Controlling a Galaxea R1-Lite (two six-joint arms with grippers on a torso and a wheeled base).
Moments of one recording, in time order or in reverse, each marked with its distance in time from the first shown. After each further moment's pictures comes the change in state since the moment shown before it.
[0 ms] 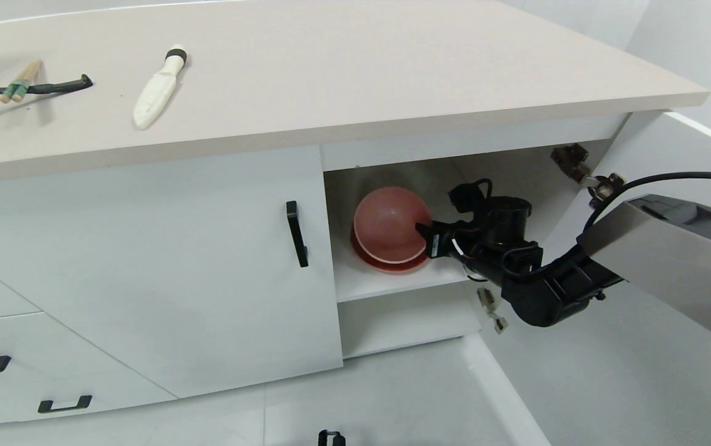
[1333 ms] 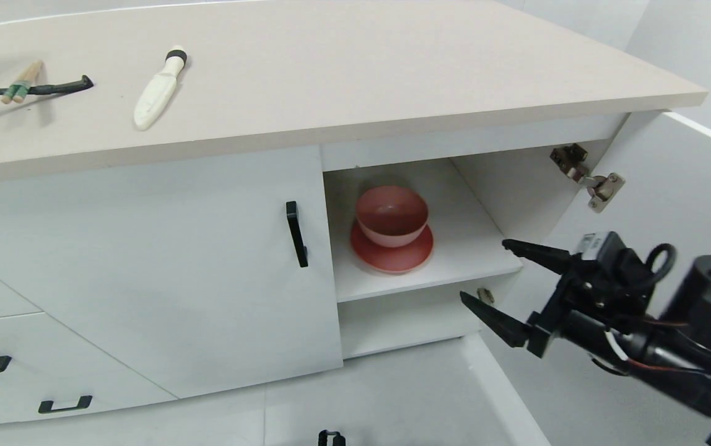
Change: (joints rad) left arm -0.001 0.000 0.000 0.000 -0.001 0.000; right arm 0.053 -0.604 0.920 -0.465 0.231 -0.391
